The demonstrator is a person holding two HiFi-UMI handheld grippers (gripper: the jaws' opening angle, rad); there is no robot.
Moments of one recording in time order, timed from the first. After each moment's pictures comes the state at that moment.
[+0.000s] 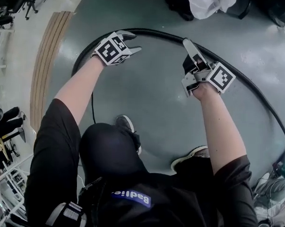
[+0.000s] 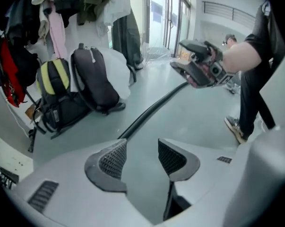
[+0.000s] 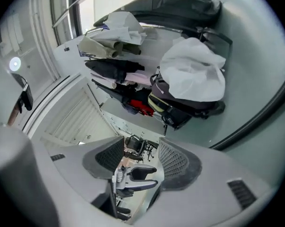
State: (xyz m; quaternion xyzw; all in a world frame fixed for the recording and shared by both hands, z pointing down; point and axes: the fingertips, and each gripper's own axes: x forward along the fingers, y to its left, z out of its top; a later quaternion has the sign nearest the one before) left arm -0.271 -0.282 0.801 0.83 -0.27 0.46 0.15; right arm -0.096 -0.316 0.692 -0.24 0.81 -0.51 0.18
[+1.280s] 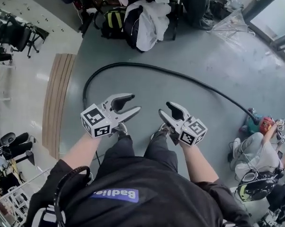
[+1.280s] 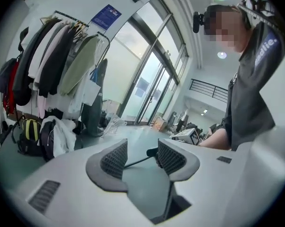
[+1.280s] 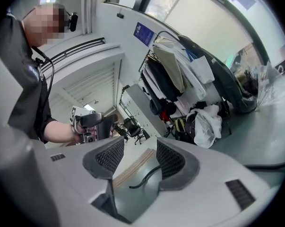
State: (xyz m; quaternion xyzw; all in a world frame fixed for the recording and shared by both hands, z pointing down) left arm 0.044 -0.025 0.107 0.93 -0.24 0.10 0.25; right arm 0.142 -0.011 0.179 -0.28 0.90 -0.34 0.01
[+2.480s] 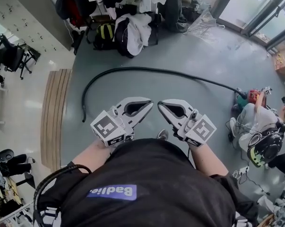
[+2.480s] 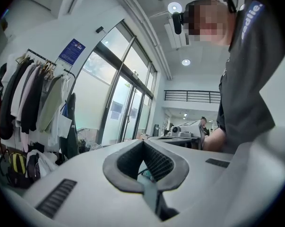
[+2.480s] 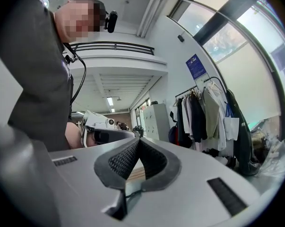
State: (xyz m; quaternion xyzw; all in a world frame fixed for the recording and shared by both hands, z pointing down) left arm 0.061 0.213 -0.074 0.98 -0.17 0.00 0.10; right arm 0.077 0.220 -0.071 -0.26 0.96 -0.07 0.02
